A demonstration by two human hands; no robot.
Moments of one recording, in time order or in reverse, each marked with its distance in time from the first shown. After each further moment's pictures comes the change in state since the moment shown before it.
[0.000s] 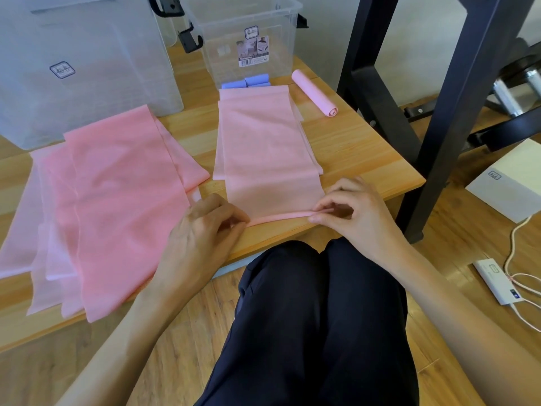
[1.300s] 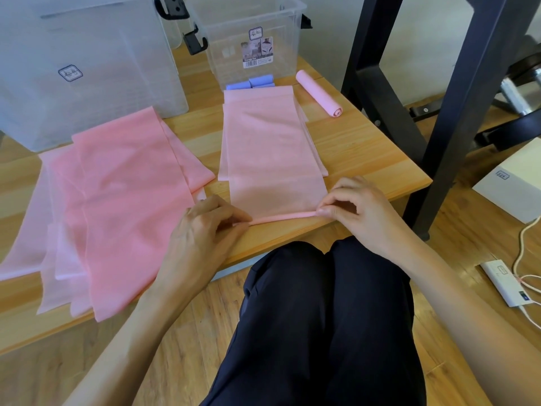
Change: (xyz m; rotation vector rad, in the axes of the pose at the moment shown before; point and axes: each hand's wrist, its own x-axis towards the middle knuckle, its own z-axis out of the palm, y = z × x) left_hand 0.002 -0.006 0.000 -0.038 0.000 -0.007; right_hand 0.007 0.007 -0.005 0.020 -0.091 0.005
